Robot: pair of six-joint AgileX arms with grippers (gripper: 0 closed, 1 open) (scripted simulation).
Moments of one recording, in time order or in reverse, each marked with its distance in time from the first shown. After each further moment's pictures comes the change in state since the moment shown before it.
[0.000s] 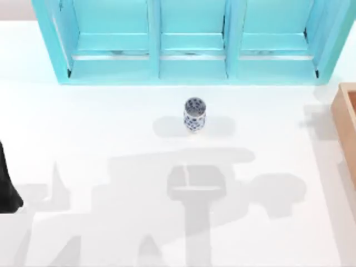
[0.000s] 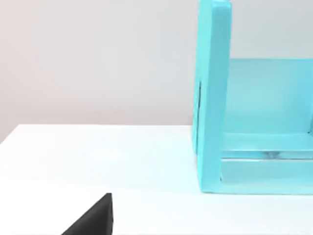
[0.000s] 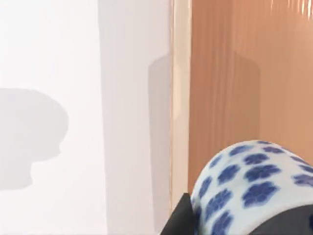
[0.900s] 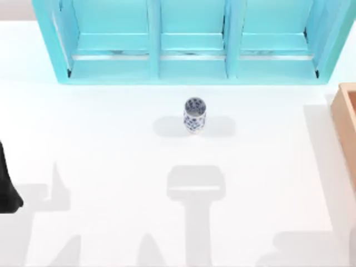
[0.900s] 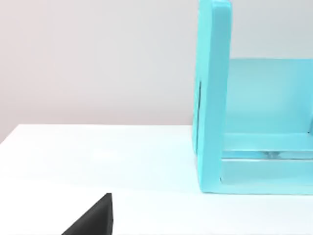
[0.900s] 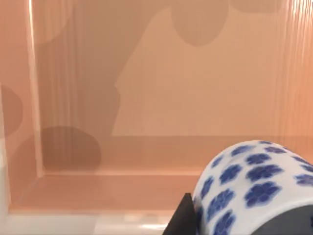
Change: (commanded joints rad) left arm 0.000 0.000 0.000 0.000 0.000 0.000; right arm -0.524 -0.395 -0.369 0.004 -0.095 -0.527
